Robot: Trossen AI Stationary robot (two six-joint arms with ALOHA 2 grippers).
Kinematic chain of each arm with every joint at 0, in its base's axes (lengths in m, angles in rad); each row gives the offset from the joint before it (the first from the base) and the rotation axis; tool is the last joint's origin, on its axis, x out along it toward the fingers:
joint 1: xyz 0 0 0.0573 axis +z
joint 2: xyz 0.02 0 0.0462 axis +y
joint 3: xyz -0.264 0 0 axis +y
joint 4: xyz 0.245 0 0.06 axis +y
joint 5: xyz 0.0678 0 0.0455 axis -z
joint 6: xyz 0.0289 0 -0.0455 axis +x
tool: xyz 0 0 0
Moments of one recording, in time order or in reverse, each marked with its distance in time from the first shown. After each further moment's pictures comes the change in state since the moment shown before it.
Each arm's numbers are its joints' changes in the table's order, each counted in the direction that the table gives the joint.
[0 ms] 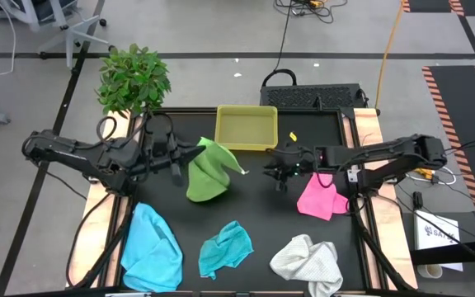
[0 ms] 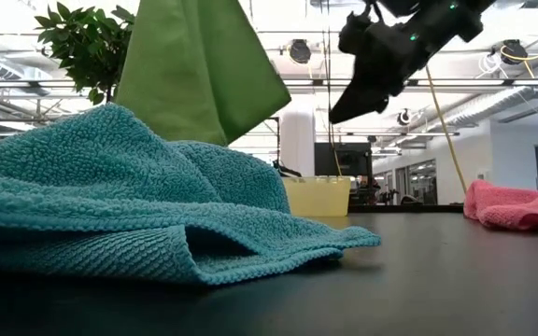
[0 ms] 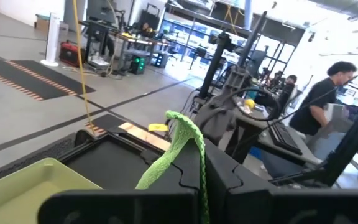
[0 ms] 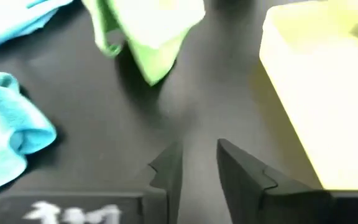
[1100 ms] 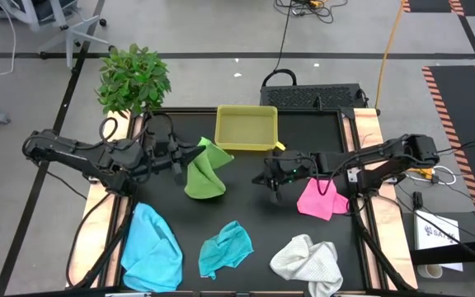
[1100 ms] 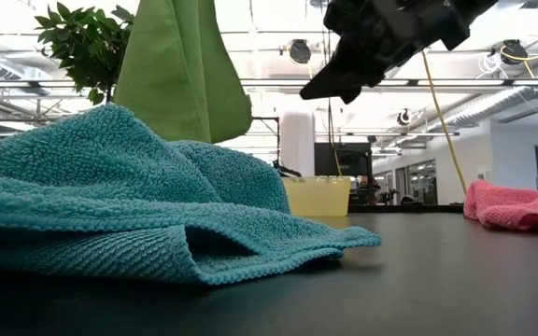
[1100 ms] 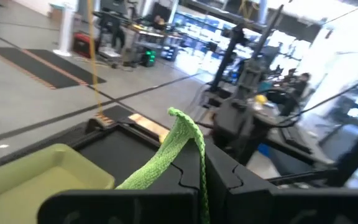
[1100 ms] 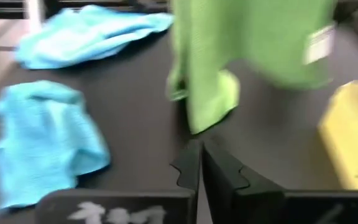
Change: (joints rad) left arm -0.005 0.006 0.000 0.048 -0.029 -0.070; right arm 0.051 0.073 0.000 -0.247 -0.099 -0.137
